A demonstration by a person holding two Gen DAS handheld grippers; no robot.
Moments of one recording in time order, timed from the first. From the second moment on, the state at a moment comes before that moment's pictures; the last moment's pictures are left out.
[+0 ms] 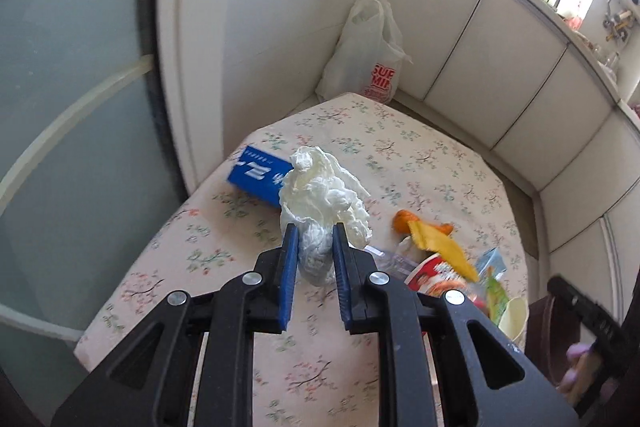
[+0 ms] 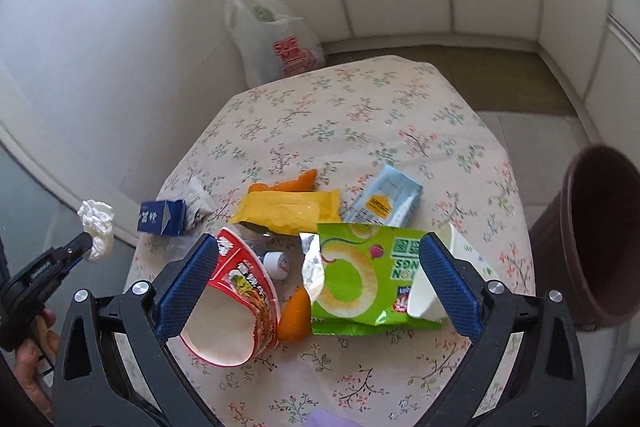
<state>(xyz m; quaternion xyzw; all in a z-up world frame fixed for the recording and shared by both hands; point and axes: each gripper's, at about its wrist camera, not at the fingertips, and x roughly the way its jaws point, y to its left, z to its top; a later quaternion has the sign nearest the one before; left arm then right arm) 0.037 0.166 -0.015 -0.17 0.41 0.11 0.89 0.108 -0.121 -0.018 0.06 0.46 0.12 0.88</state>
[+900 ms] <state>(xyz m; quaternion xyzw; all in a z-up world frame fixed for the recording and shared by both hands) -0.012 0.223 -0.053 -0.28 0.44 0.08 0.85 0.223 0.084 -0.117 0.14 0.66 0.14 0.72</state>
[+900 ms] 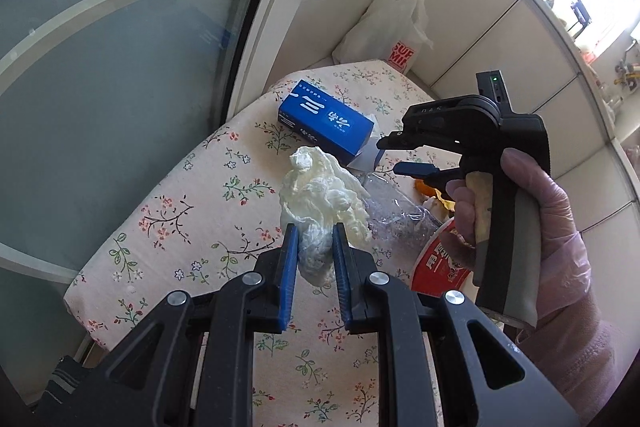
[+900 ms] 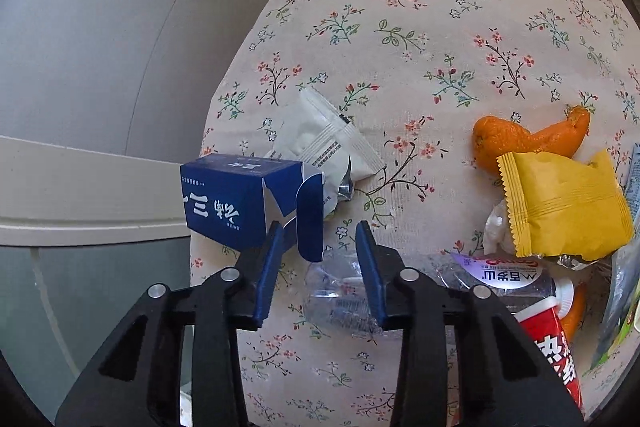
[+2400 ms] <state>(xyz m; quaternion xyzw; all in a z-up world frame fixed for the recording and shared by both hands) -0.013 0.208 -0.034 -0.29 0.37 0.10 0.88 0.071 -0.033 0.022 0.01 0.35 0.12 0.93</state>
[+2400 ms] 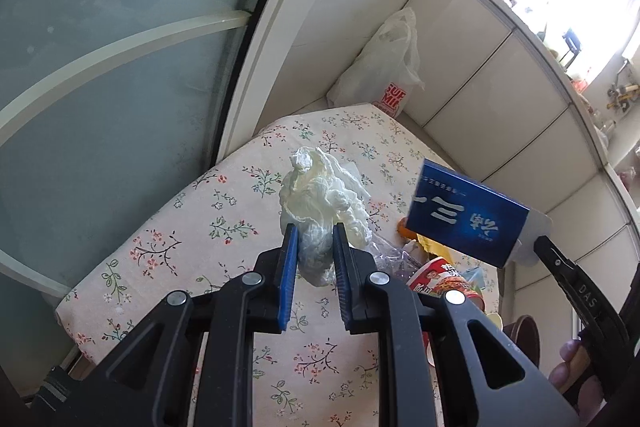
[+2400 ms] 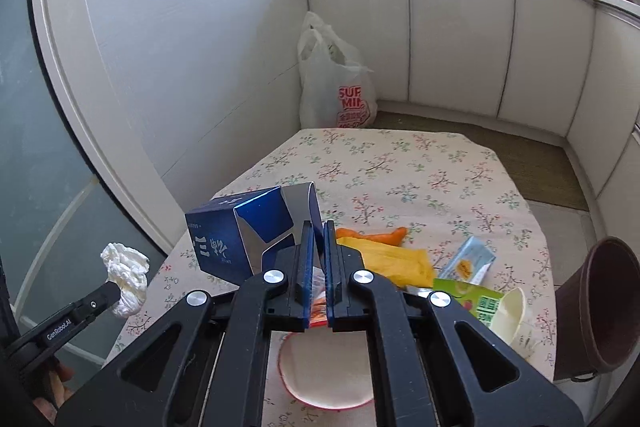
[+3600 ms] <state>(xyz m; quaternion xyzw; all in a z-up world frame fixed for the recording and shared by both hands) 0.064 -0.185 0.035 -0.11 0.33 -0.25 0.90 -0.023 -0.434 0.039 0.23 0.24 -0.25 0.91</state>
